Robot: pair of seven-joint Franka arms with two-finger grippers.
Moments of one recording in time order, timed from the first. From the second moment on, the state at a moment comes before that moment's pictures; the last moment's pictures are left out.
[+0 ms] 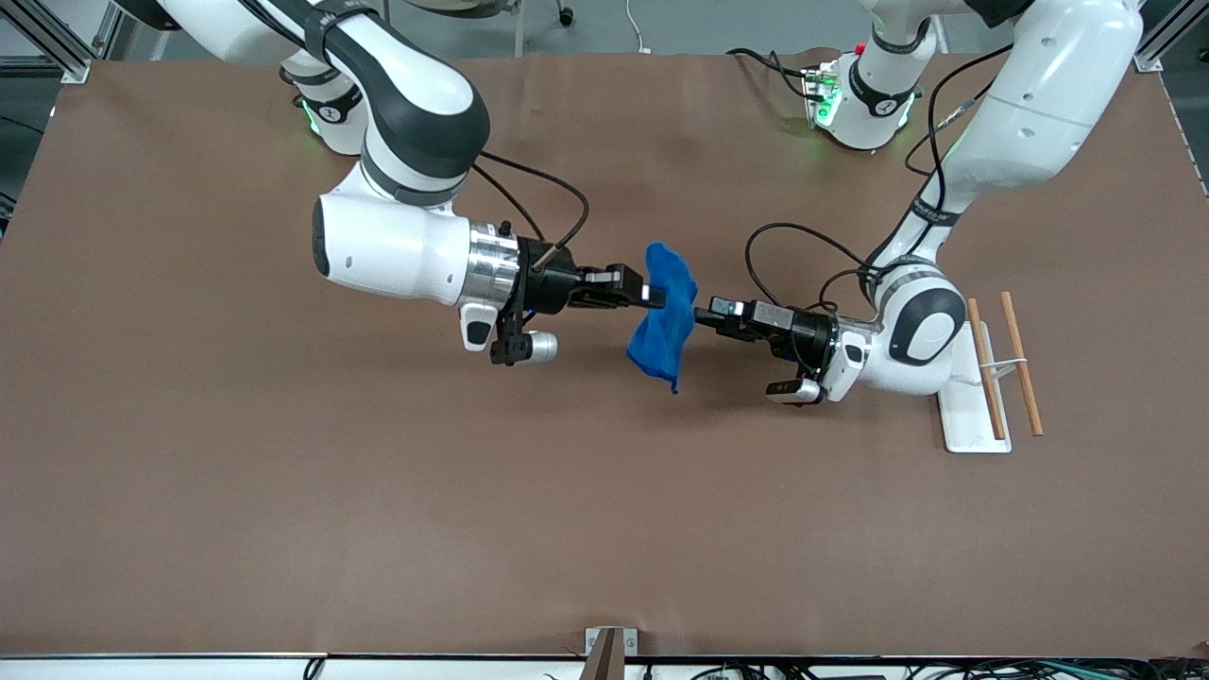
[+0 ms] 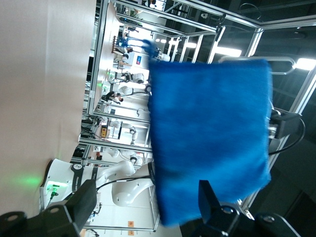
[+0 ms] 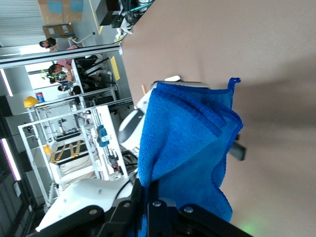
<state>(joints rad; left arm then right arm) 0.05 0.68 -0.29 -1.85 -1.59 1.51 0.72 0.10 0.53 0.68 -1.44 0.85 2.41 0.32</state>
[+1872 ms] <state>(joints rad) 0.10 0.64 -0.30 -1.71 -1.67 1.64 0.56 0.09 0.53 0.68 -1.43 0.79 2.34 0.33</state>
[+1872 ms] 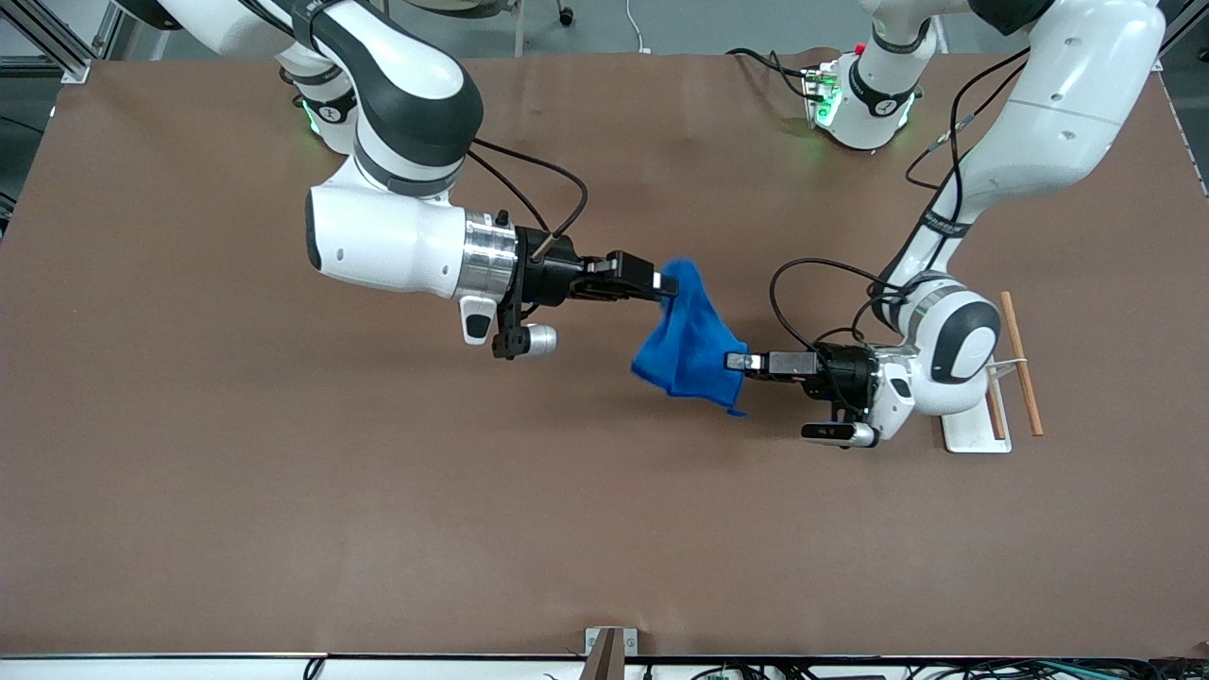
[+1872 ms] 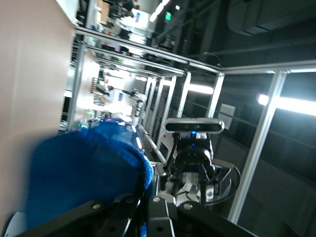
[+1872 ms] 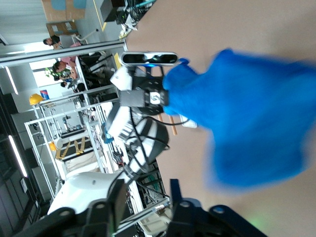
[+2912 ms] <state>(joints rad) 0.11 0.32 -0.18 -1.59 -0.55 1.77 -0.19 -0.02 0.24 0.25 -1.44 0.10 1.81 0.37</state>
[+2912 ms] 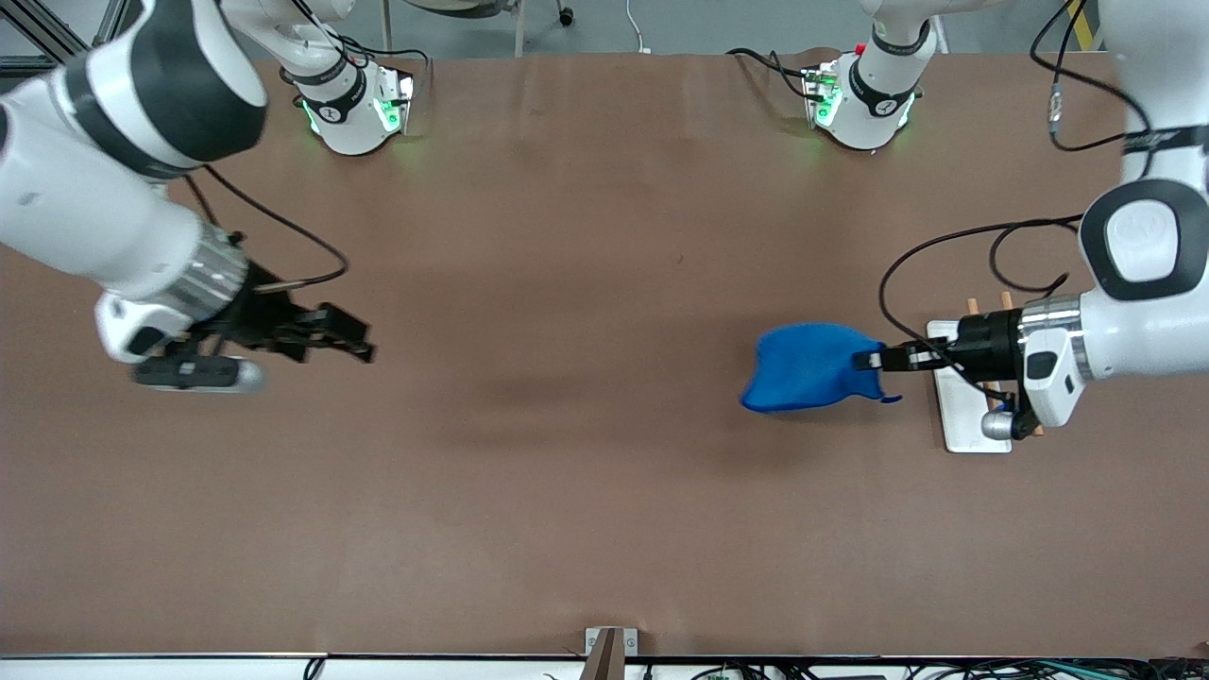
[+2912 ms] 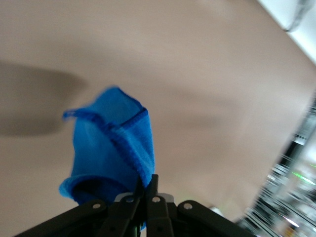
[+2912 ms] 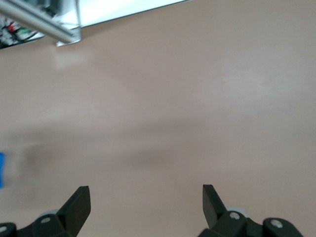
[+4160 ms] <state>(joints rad) 0.44 0.34 -0.17 -1.63 0.05 1.82 0.07 -0.02 0.03 -0.06 -1.49 0.02 1.50 0.10</state>
